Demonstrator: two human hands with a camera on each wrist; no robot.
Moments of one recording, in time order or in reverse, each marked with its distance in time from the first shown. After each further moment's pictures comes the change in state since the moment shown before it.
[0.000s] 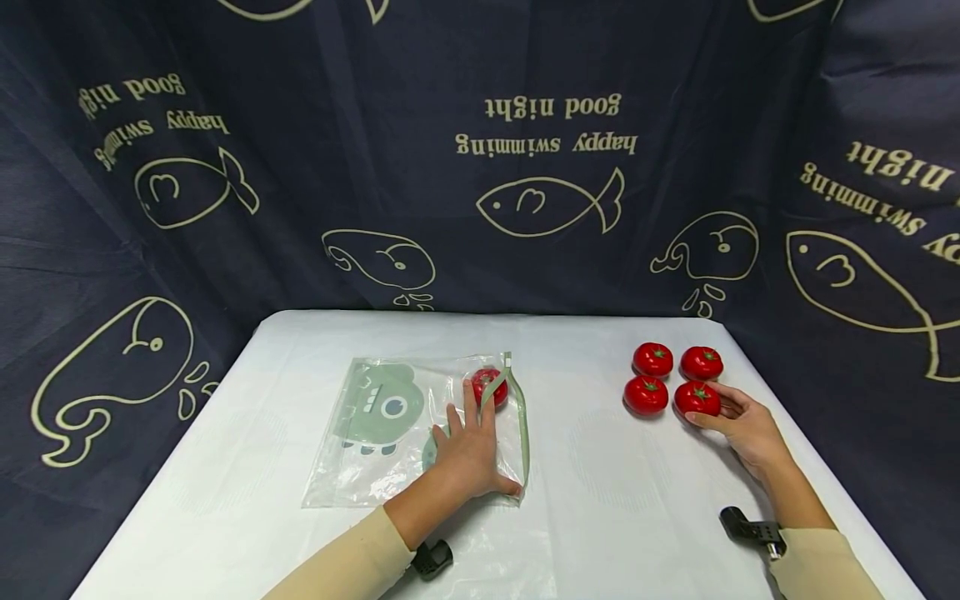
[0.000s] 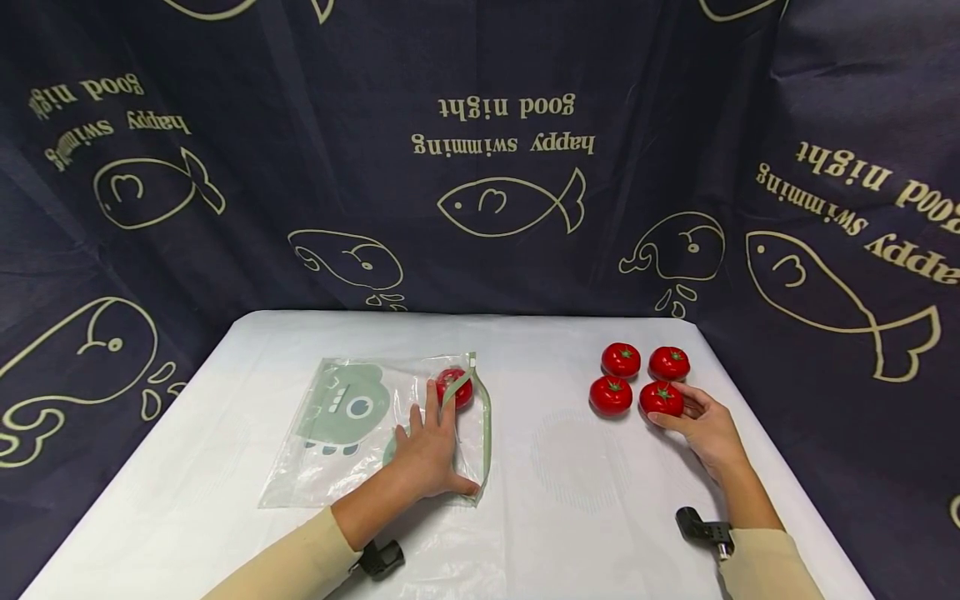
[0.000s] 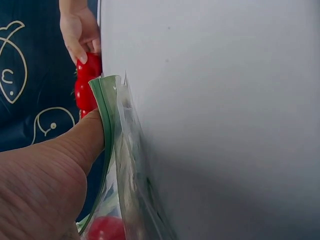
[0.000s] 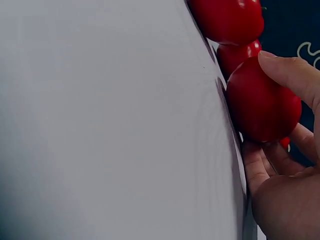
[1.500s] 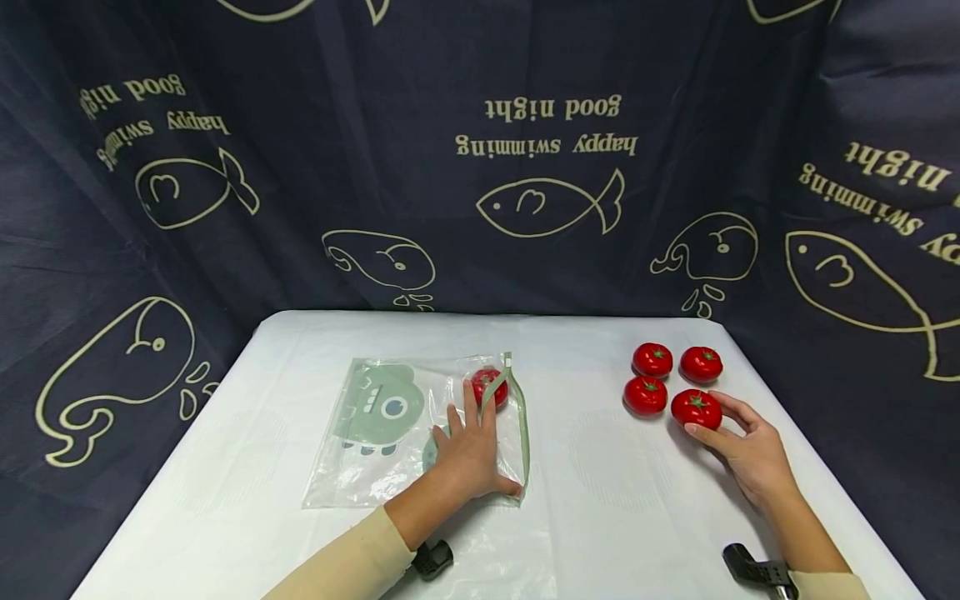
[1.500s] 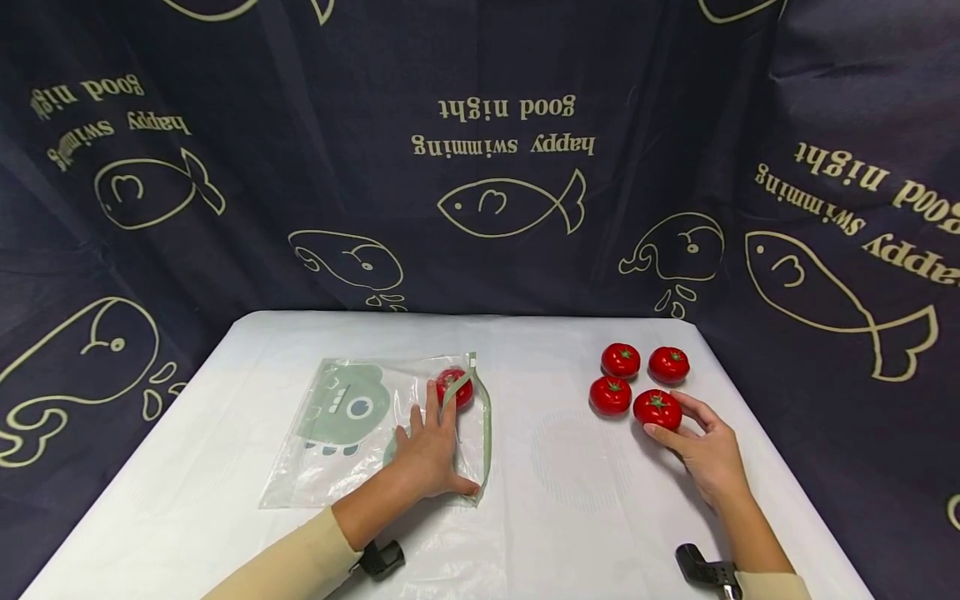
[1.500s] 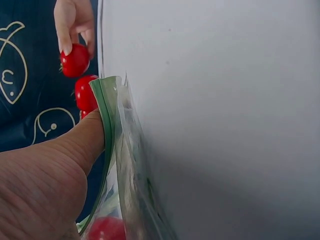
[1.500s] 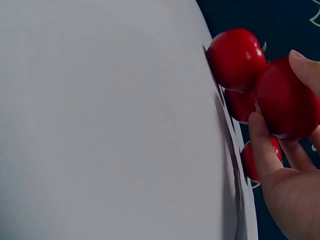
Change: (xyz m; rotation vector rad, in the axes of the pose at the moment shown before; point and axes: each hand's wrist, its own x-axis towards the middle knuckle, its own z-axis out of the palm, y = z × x) left_hand -0.001 0.001 -0.001 0.015 -0.015 -0.001; right_hand -0.048 -0.011 0.012 0.261 0.060 -0.090
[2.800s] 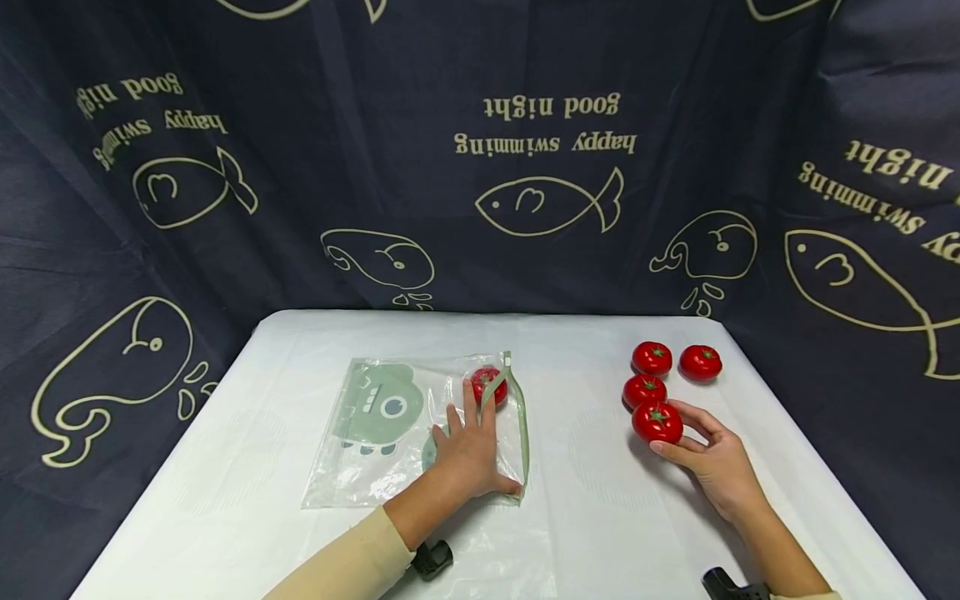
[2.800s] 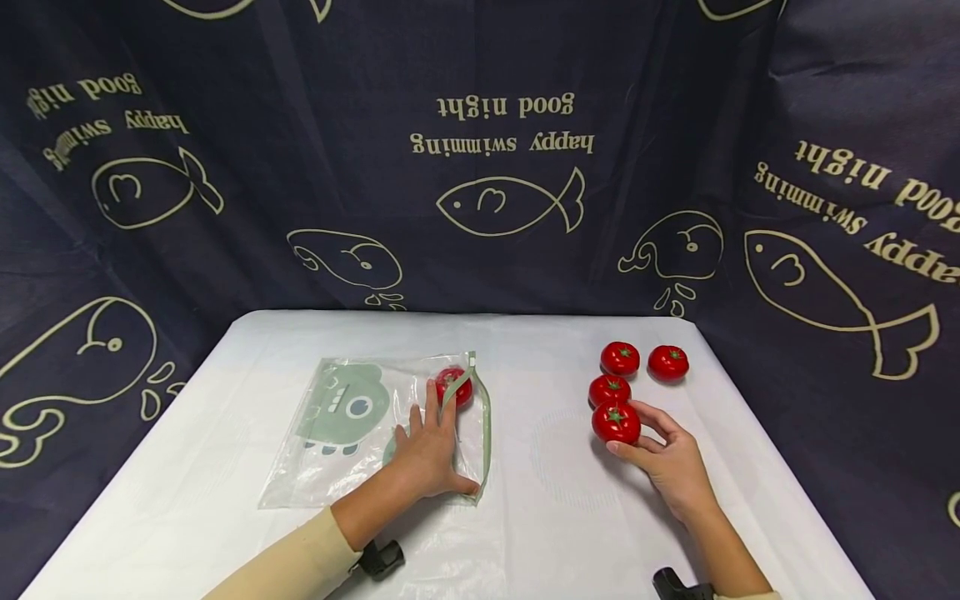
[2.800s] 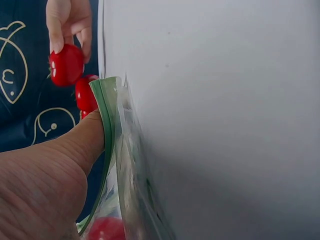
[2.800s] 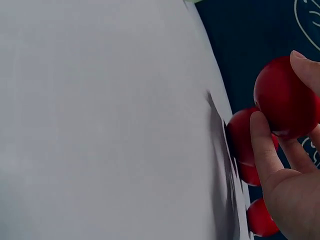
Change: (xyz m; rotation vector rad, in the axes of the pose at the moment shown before) left_hand 0.002 -0.001 0.002 0.004 -0.002 0.005; right_hand -0.029 -0.016 0.041 0.184 -0.165 -0.026
